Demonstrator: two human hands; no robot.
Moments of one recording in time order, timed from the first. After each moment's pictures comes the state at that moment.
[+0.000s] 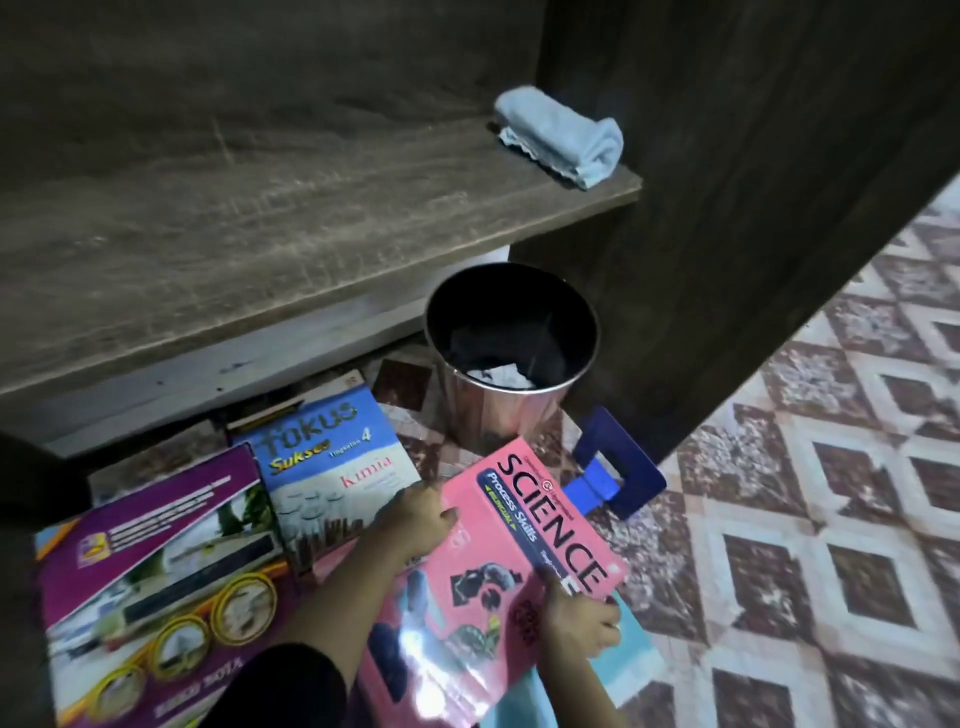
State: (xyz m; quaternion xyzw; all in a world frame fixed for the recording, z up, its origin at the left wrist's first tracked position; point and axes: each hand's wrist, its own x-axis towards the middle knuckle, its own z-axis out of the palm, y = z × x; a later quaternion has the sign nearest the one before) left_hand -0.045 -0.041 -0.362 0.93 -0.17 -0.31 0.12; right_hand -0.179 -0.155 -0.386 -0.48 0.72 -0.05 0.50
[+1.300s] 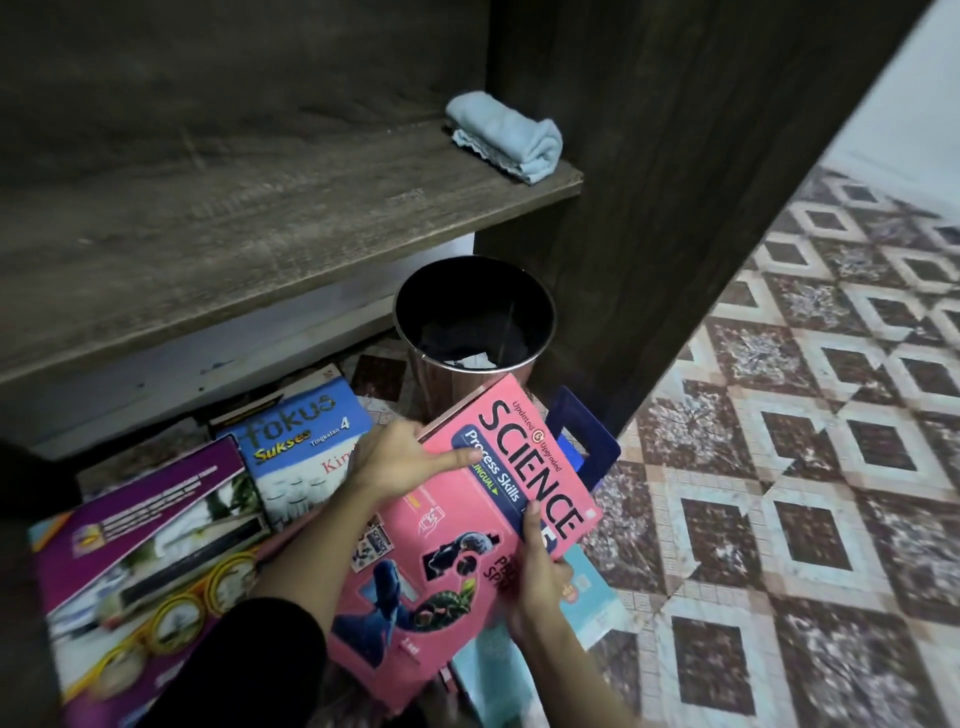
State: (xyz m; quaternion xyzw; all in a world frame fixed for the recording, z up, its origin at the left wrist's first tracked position) left_hand -0.059 -0.051 -0.284 0.92 -0.11 -0.24 0.28; right_hand -0.199 -0.149 -0.370 -0.30 0.56 -0.14 0.76
